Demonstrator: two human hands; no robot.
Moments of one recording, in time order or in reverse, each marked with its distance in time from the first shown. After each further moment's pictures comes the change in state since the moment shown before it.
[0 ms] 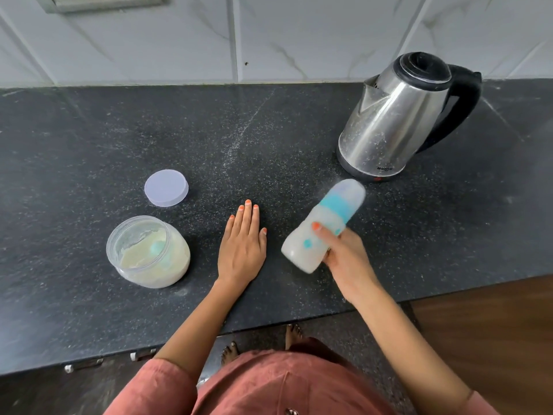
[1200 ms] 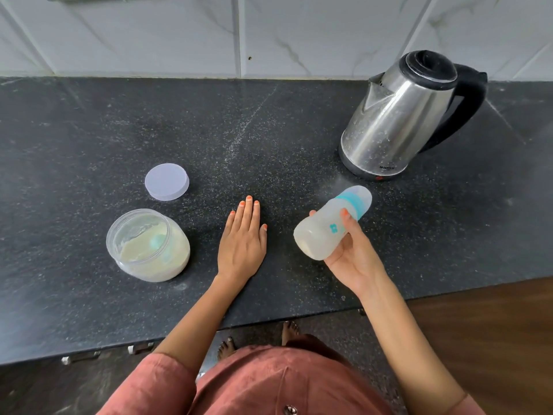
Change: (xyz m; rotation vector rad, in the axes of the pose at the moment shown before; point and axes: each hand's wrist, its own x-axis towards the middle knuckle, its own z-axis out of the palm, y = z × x) left_hand 0.002 0.000 -0.001 -0.002 0.007 0.005; right_hand 0.012 -0.006 -0.012 0.451 -0.146 0.199
